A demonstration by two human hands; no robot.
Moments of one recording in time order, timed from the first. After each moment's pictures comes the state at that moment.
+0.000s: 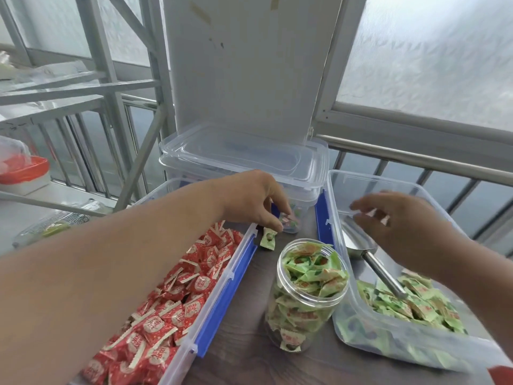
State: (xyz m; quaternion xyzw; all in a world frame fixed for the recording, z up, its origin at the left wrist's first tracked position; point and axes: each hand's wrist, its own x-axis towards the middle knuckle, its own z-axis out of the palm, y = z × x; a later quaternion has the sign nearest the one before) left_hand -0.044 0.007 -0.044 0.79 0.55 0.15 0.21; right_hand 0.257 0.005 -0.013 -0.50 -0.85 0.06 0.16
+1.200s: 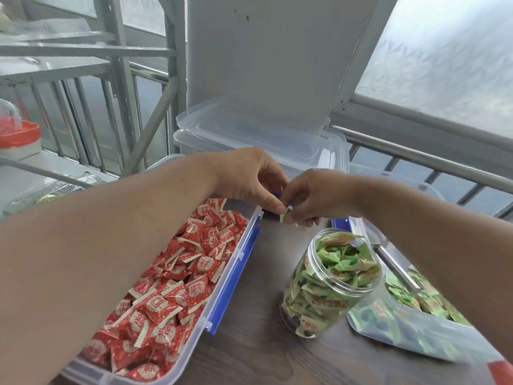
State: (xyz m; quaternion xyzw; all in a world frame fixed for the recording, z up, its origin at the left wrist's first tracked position) left_hand -0.093 -0.015 -0.045 0.75 0.52 0.24 0.33; right_hand 0.115 0.045 -0.021 -0.35 -0.91 0.20 -0.09
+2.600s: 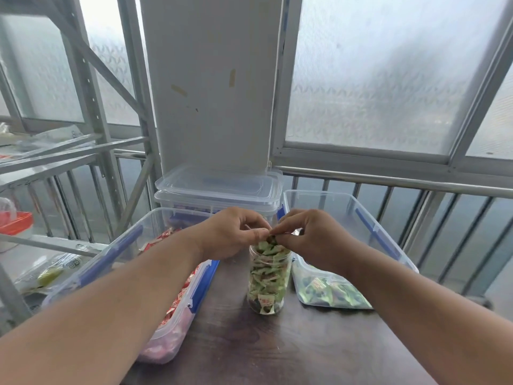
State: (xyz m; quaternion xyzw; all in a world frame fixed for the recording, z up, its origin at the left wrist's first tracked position) left_hand -0.005 -0.107 -0.030 0.74 0.50 0.31 0.31; right_hand 0.233 -0.091 -0.011 -0.41 -0.83 0.24 0.28
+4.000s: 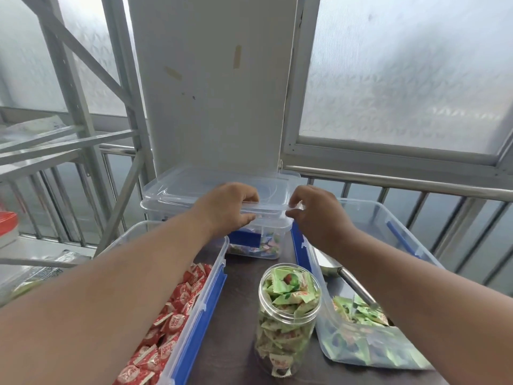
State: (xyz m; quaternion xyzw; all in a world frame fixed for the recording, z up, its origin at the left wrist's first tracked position) left_hand -0.045 0.013 -0.024 0.76 0.60 0.26 0.00; right_hand 0.186 0.060 -0.030 -0.48 -0.83 0.05 0.30
